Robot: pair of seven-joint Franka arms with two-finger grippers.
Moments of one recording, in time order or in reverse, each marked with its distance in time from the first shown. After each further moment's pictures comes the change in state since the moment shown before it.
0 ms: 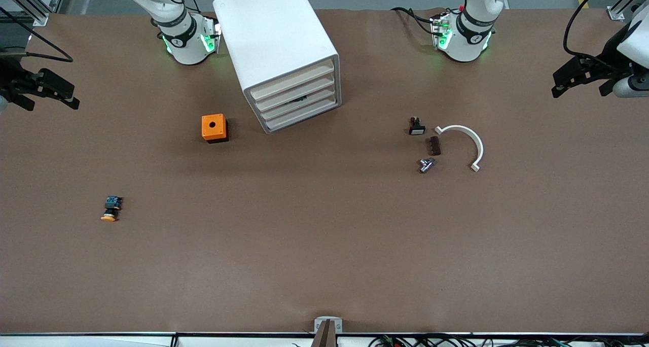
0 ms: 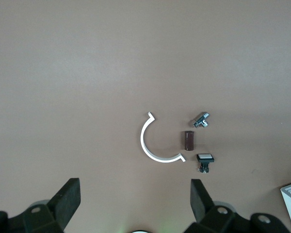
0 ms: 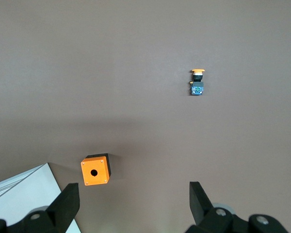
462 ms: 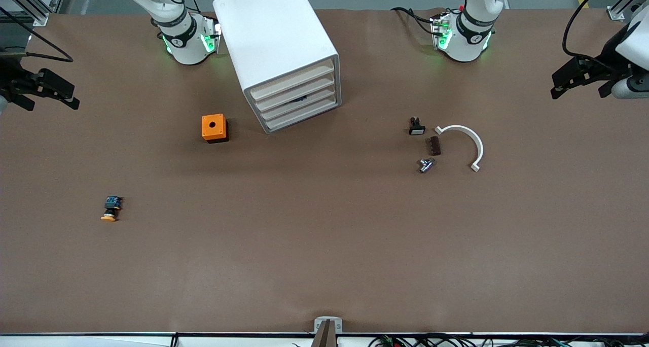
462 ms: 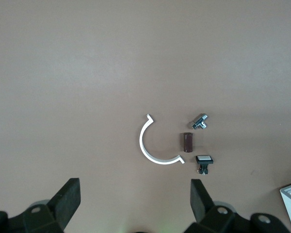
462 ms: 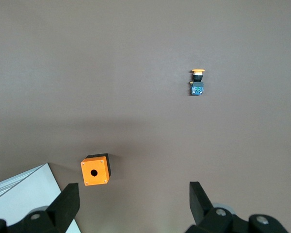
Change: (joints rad) left arm -0.006 0.038 -0.004 0.032 0.000 0.000 0.001; right arm 0.000 0.000 0.000 -0.001 0.000 0.001 0.000
